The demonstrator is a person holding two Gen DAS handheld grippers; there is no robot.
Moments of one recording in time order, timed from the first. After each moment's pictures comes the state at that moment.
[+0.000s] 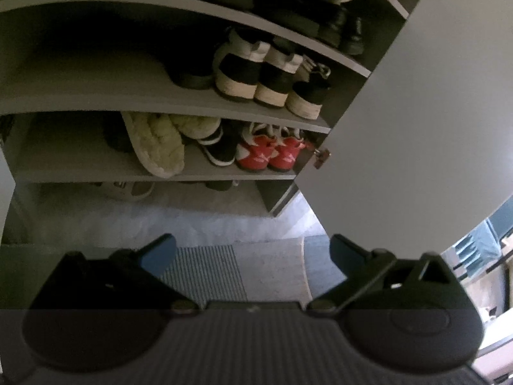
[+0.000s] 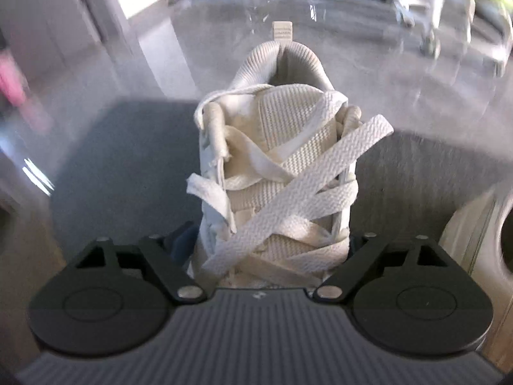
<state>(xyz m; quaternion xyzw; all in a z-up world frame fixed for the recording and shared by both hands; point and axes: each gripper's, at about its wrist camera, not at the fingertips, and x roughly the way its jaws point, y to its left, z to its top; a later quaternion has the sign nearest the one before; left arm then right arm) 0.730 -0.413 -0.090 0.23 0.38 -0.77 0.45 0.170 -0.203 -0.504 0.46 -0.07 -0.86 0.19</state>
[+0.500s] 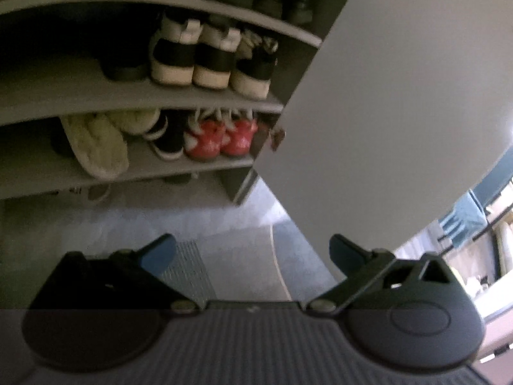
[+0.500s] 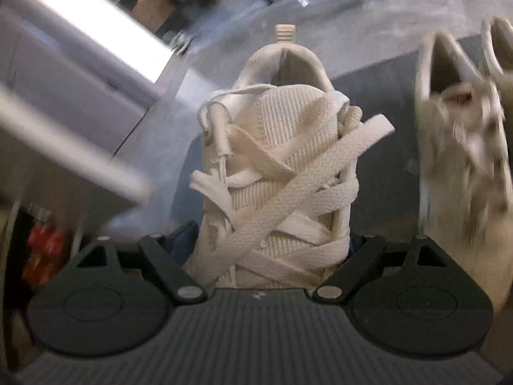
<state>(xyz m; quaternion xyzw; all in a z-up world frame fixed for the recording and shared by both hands) 0.663 -0.413 -0.093 0.24 0.36 -0.80 0.41 0.342 -0.170 -0.410 0.47 -0.20 -0.82 0.26</state>
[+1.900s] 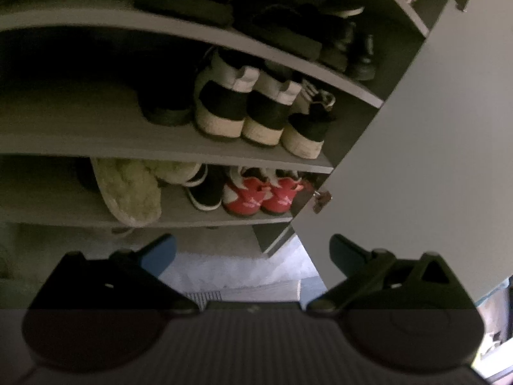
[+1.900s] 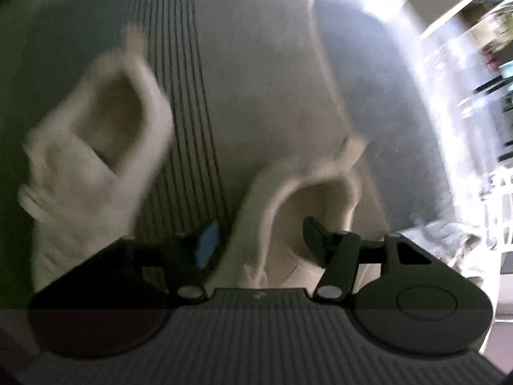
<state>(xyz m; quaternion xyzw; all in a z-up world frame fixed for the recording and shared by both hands) 0.679 -0.498 -0.094 0.19 0.38 -0.77 0.47 0.505 -0.230 -0.462 0.45 0.48 -0.65 0.40</state>
